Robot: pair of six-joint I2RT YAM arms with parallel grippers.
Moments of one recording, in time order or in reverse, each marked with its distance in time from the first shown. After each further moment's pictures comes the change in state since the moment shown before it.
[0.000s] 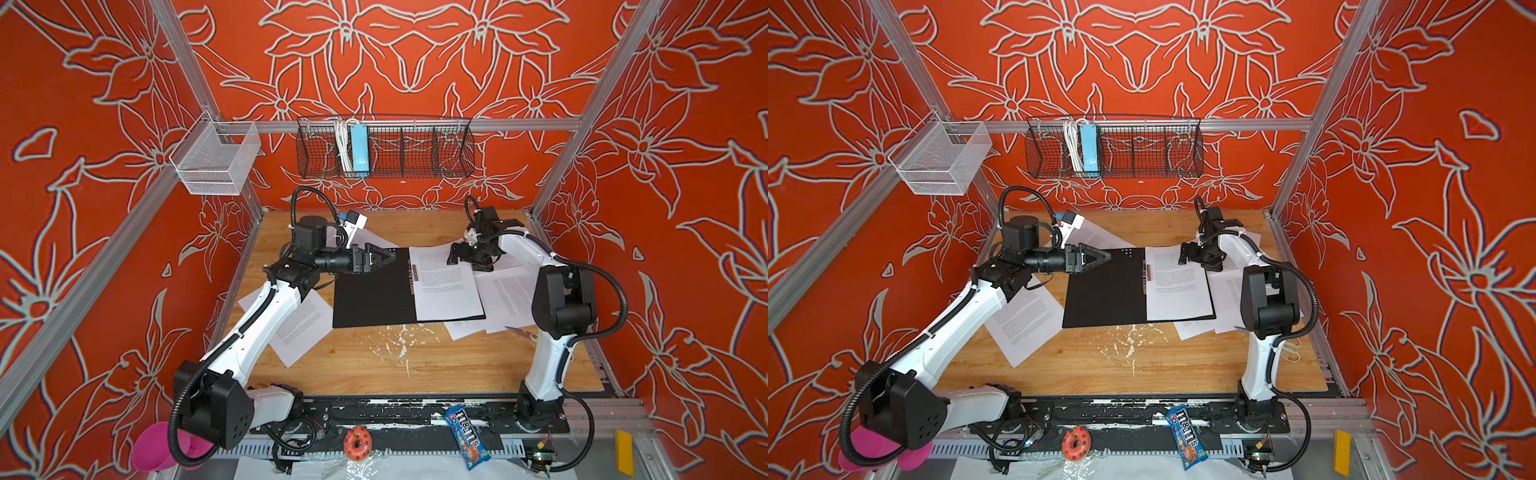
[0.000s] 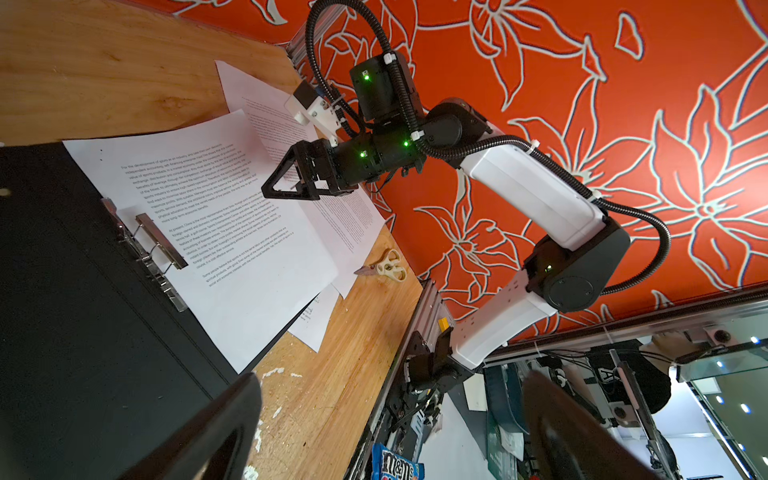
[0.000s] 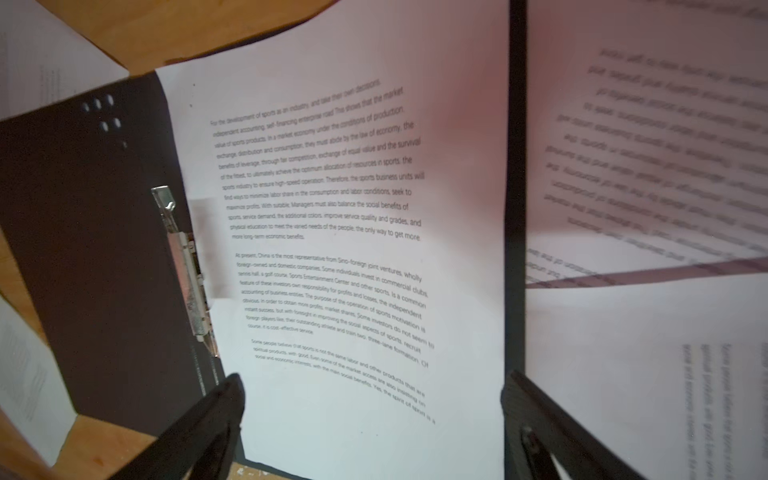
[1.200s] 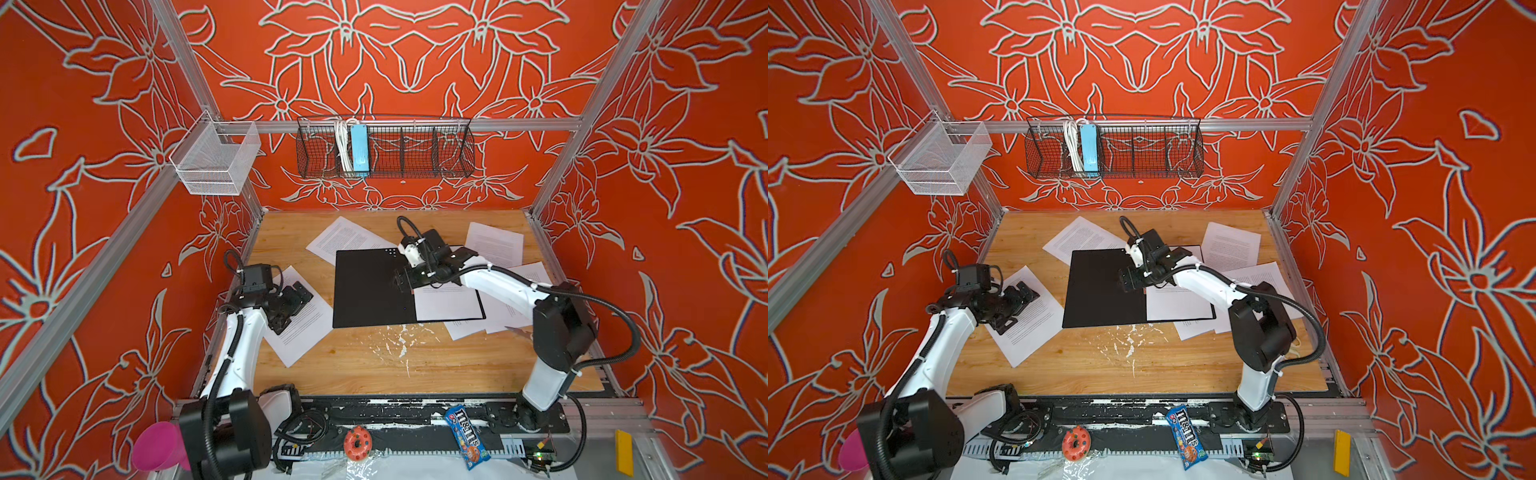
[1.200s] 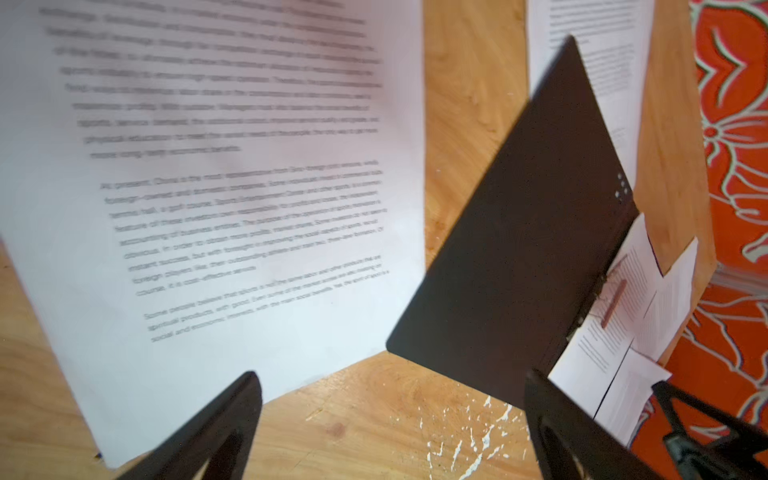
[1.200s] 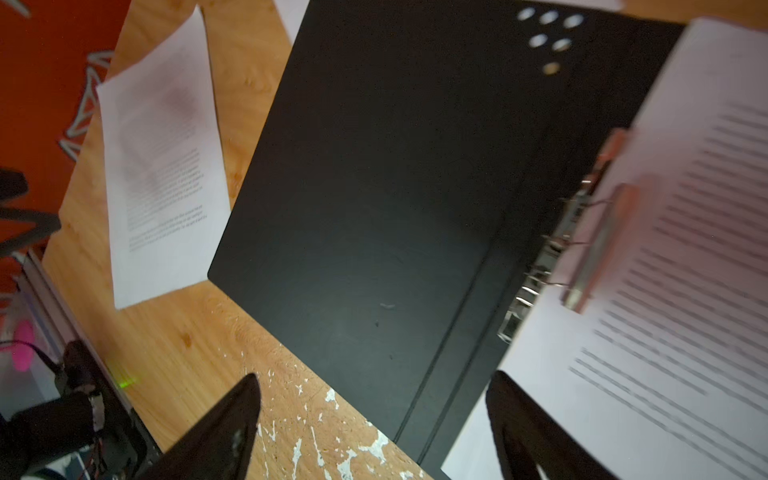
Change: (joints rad) left arm 0.587 -0.147 -0.343 -0.517 -0.609 -0.075; right arm 0.492 -0.129 -0.212 0.377 -0.078 0.003
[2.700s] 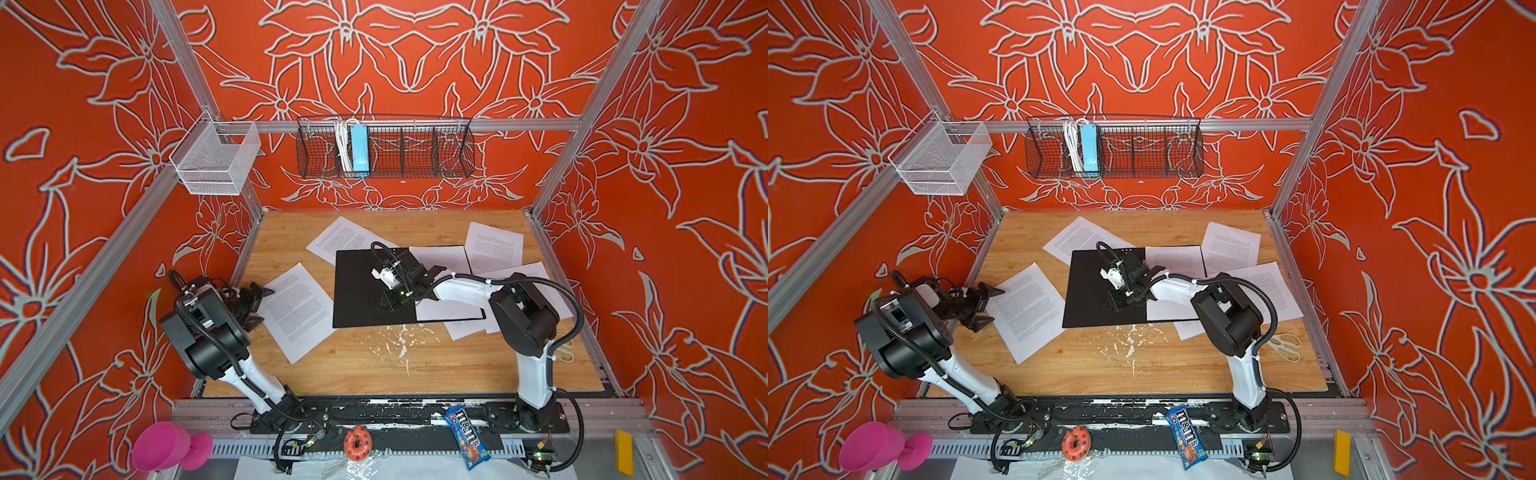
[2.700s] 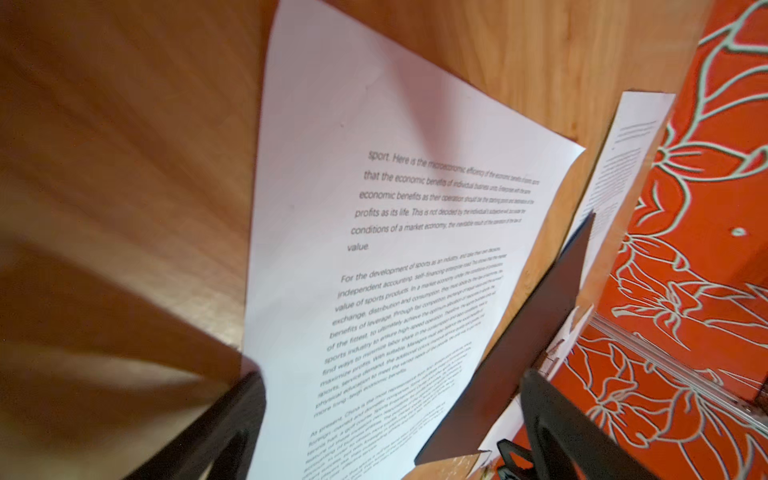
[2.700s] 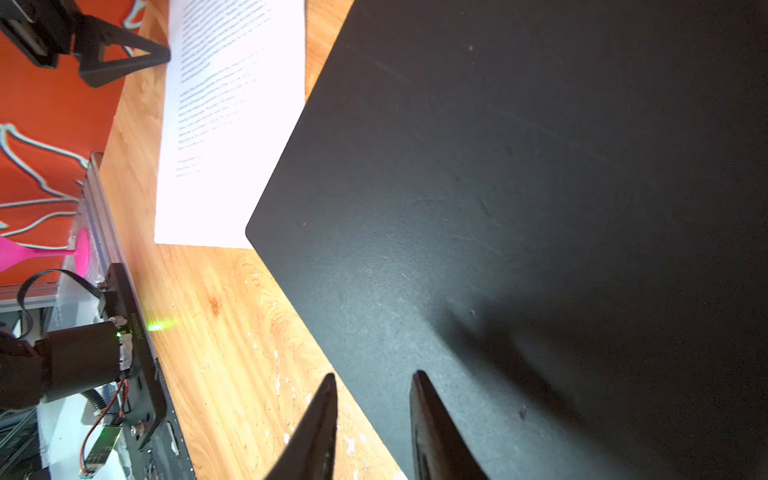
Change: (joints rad) left arm 0.467 0.634 0.236 0.099 0.352 0.324; right arm 0.094 0.172 -0.058 0.221 -0.202 0.000
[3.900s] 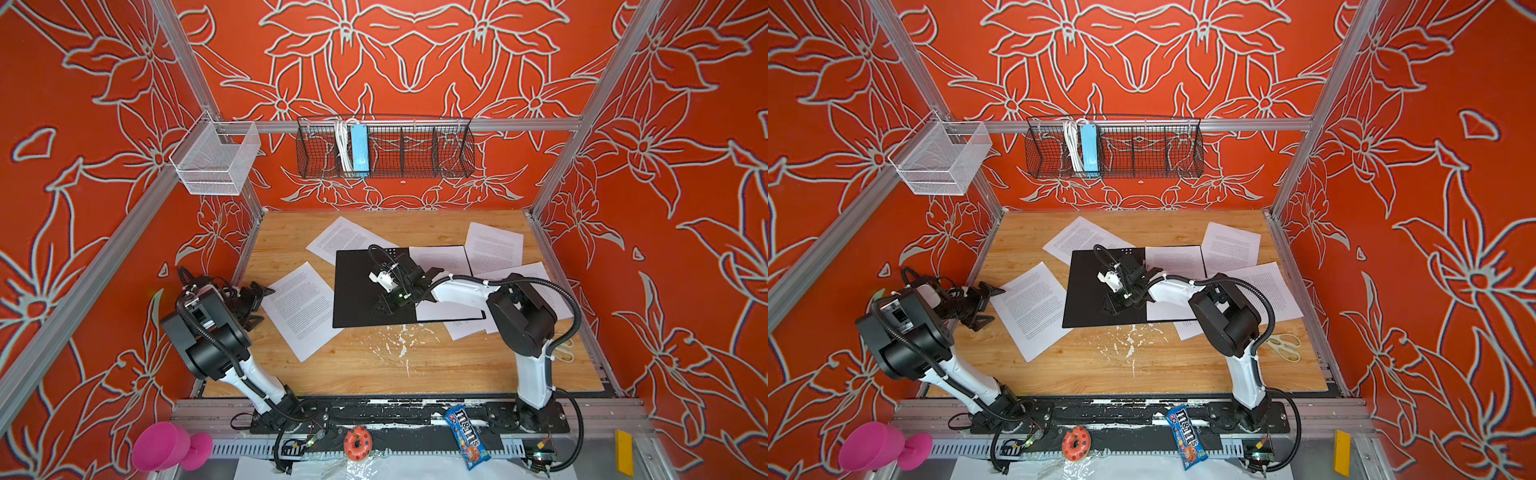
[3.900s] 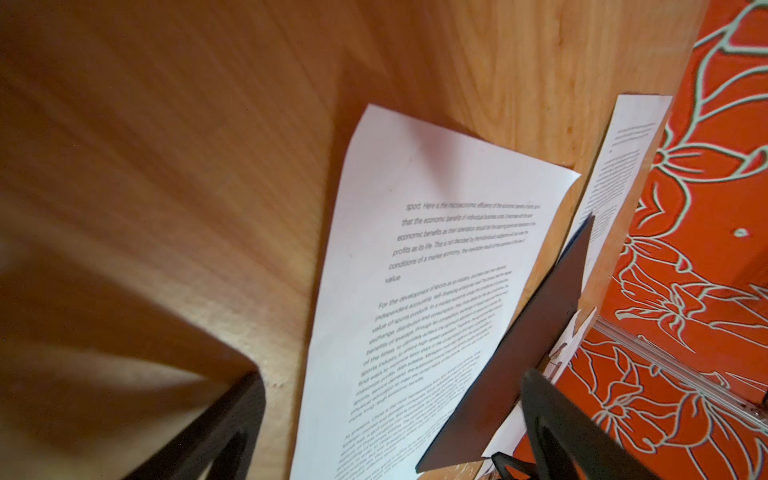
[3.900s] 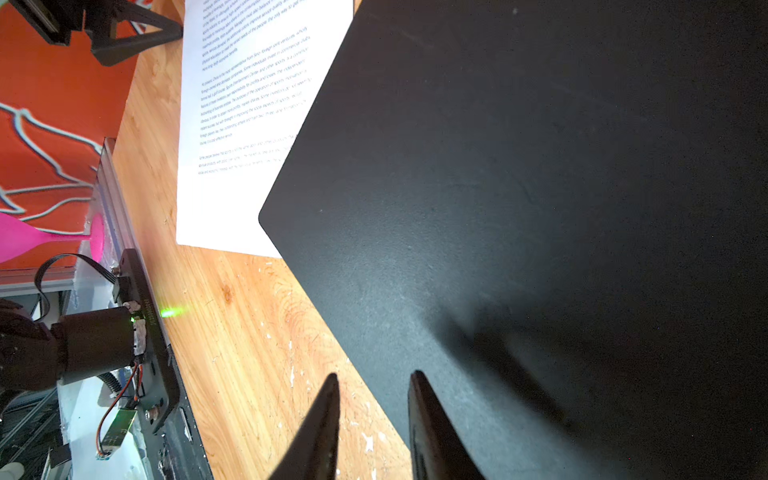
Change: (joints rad) left arm -0.007 -0.008 -0.004 0.030 -0.027 -0.011; right arm 0.016 0.011 0.000 -0.005 -0.029 0.003
